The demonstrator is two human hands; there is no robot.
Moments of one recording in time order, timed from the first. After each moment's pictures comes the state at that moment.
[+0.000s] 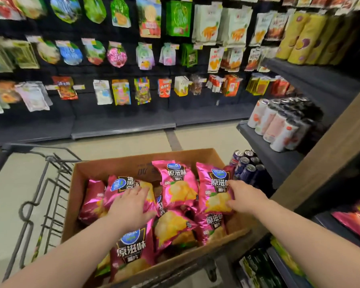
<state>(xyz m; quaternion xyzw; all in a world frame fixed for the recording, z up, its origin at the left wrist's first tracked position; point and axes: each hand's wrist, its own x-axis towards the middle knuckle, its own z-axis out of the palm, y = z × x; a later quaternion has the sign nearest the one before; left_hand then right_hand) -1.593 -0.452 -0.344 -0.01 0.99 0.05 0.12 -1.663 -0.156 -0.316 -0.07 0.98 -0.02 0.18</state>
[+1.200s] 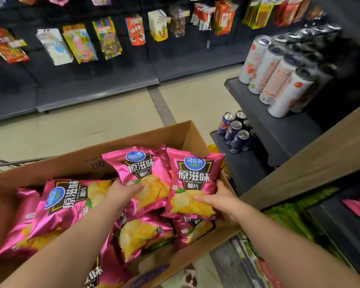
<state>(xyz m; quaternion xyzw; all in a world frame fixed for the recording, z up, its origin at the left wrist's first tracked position) -1.733 -0.379 -0.435 -0.39 0.74 0.52 0.16 -1.739 -0.115 -0.443 0.19 0.81 -0.45 0.32</state>
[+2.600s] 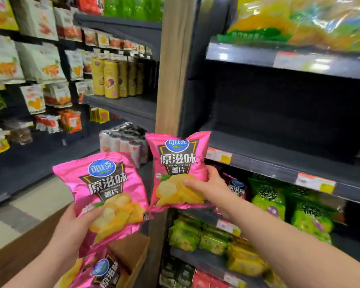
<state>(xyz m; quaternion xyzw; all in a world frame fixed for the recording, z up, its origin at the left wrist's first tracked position) -1.678 -0.287 -0.269 0.05 0.67 0.71 0.21 -1.536 -0.033 -0.198 0.32 0.77 -0.52 -0.19</state>
